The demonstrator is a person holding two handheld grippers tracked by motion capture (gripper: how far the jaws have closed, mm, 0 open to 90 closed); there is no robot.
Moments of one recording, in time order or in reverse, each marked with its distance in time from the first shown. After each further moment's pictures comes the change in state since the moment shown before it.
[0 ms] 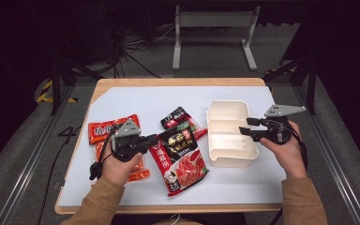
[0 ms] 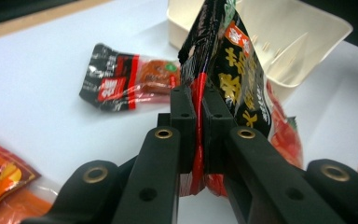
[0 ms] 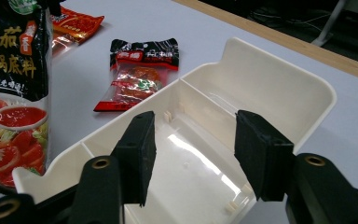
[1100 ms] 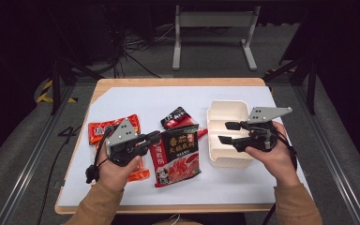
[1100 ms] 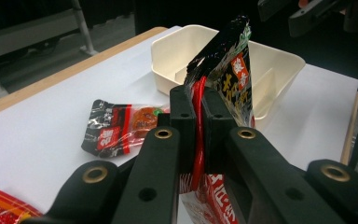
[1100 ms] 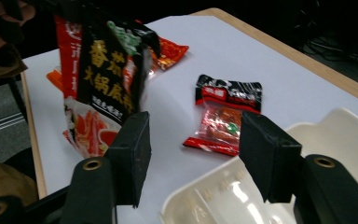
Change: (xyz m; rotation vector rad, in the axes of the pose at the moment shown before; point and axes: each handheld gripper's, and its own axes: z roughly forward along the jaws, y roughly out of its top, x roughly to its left) left arm -0.026 0.018 -0.028 -0.135 -0.001 0.116; right arm 0.074 0.044 -0.005 -0.040 0.185 -0.135
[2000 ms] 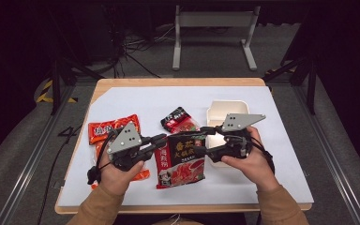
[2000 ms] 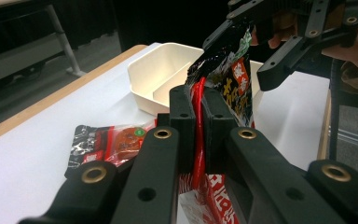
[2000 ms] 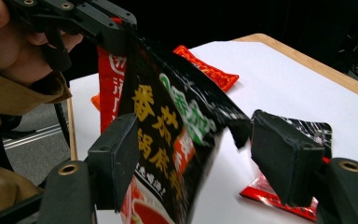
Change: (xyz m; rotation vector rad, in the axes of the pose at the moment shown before) left arm -0.018 0.009 -0.004 -0.038 -0.058 0.088; right arm 0.041 0.016 0.044 -0.088 0.130 -0.026
